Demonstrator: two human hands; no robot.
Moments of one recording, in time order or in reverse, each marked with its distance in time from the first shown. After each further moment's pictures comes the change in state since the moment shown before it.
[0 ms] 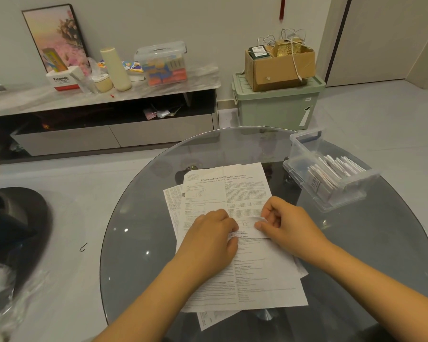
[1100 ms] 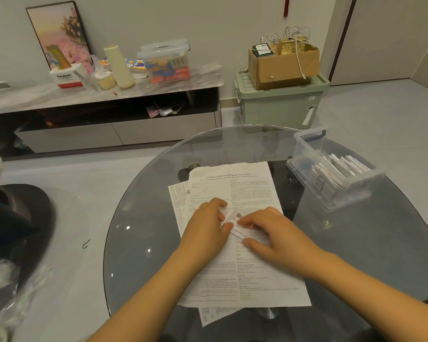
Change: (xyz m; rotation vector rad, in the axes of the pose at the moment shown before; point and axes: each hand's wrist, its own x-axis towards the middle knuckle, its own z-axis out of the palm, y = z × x) left_hand 0.013 -0.012 0.004 -0.324 0.032 -0.335; right_hand -0.007 -0.005 0.019 -0.190 -0.122 -0.297
